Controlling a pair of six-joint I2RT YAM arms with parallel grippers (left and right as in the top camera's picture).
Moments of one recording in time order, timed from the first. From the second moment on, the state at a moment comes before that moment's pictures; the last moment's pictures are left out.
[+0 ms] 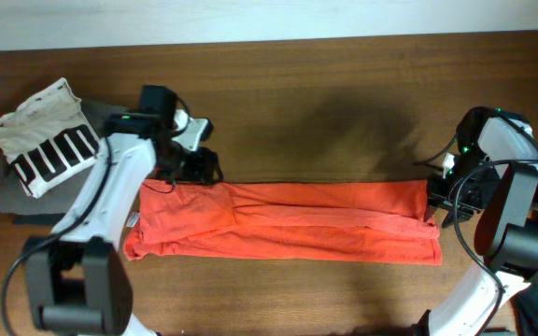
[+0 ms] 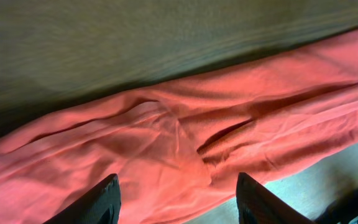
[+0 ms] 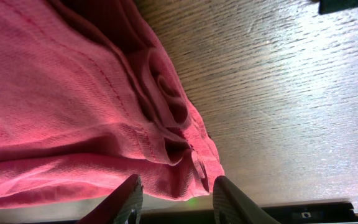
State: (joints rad) left arm -0.14 1.78 1.39 -1.04 0.37 0.05; right arm -0.33 2.04 1.40 -1.37 -0.05 0.06
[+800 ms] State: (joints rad) left arm -0.23 2.02 1.39 -1.01 0.29 0.00; right arm -0.33 2.04 1.40 -1.38 -0.05 0.06
